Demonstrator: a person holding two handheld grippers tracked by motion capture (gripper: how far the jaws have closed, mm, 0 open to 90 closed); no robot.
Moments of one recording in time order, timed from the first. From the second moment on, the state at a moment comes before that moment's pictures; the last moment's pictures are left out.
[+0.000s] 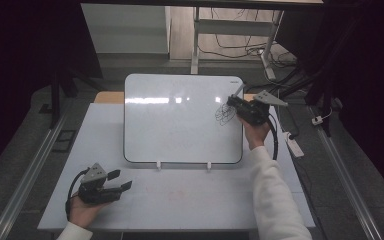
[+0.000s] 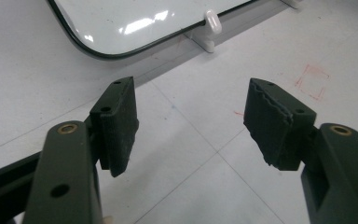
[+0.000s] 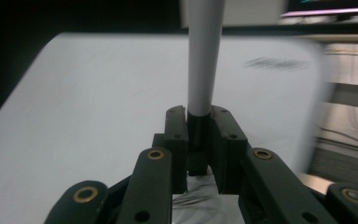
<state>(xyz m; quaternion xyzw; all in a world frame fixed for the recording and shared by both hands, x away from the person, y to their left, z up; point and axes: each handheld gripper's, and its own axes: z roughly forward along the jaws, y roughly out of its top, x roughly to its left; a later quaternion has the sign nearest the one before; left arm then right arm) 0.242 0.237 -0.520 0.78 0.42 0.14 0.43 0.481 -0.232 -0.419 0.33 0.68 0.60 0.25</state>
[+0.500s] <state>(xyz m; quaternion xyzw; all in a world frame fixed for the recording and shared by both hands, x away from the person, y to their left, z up) 0.243 0.235 -0.519 0.79 0.42 0.14 0.43 0.477 -0.208 -0.423 0.29 0.72 0.59 0.22</state>
